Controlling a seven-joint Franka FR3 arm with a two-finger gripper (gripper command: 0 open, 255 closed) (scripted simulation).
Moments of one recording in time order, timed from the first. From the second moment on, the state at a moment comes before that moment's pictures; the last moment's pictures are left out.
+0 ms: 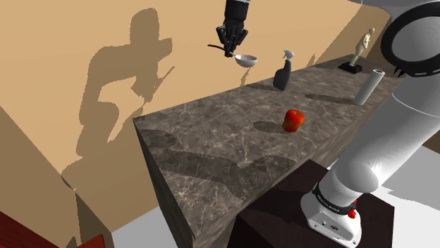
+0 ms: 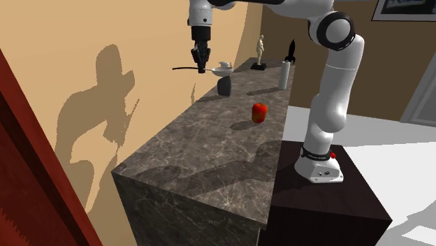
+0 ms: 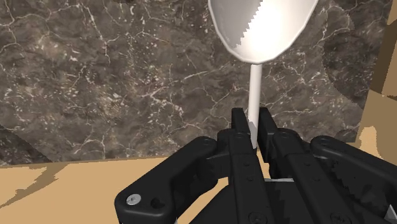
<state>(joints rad) -0.13 -0.02 0.10 -1.52 0.11 1.50 0.20</state>
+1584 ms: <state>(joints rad) -0.43 0.14 -0.19 -1.29 0.12 1.37 -0.37</state>
